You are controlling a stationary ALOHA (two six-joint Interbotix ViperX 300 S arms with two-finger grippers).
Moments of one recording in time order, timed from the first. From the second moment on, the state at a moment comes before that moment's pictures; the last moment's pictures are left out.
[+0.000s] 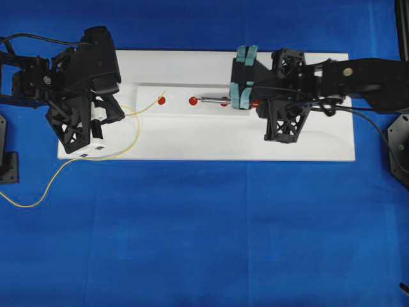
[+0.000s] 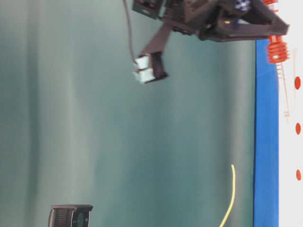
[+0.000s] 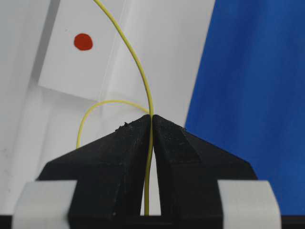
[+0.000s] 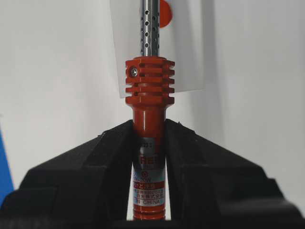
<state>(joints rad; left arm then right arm) 0.08 -0.39 0.74 0.00 0.50 -0.20 -0.16 -0.09 0.66 -0.15 0.55 0.21</state>
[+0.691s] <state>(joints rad) 0.08 -0.39 0.74 0.00 0.50 -0.21 -0.17 -0.40 0.86 -0.19 0.61 0.35</state>
